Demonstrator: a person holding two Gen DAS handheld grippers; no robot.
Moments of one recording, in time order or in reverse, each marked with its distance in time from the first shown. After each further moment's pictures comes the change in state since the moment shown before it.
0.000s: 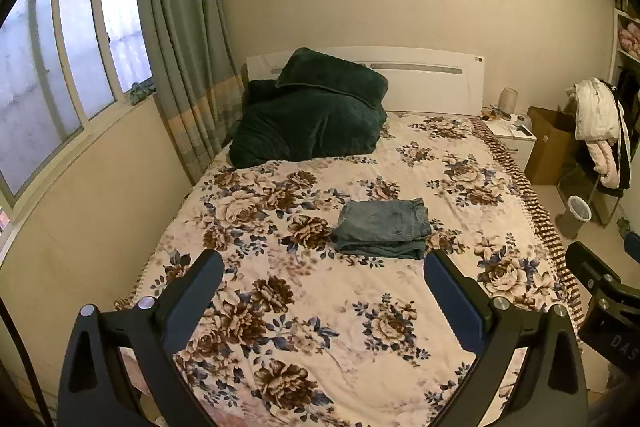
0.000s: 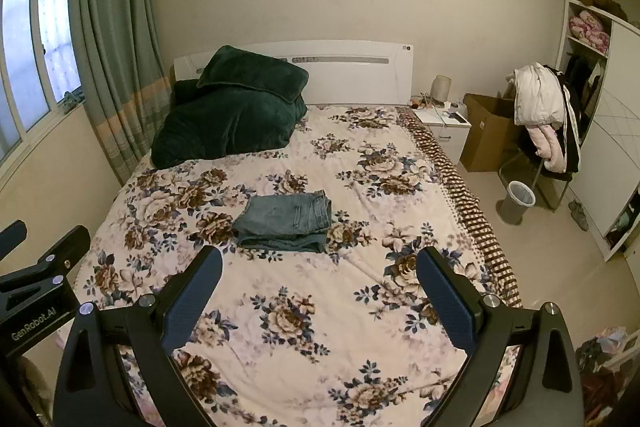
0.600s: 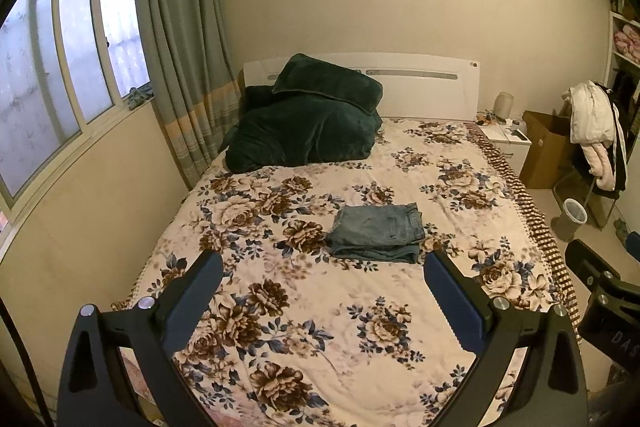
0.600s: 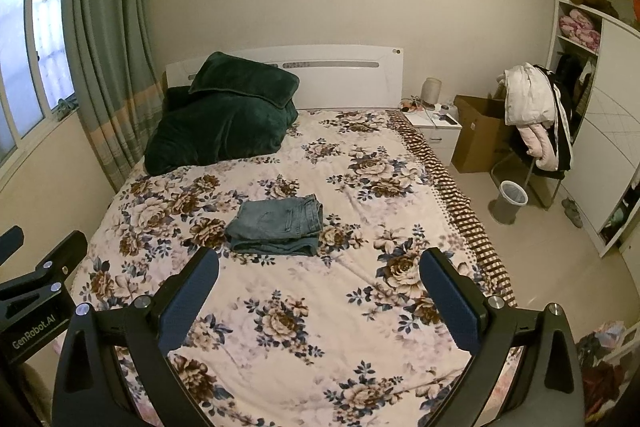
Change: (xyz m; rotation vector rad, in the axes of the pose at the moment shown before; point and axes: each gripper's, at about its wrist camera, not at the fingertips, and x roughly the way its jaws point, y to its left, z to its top) left arm -0.013 0.001 -0.001 -0.008 -0.015 -0.012; right arm -0.012 -0.009 0.000 0.014 -0.020 -0.027
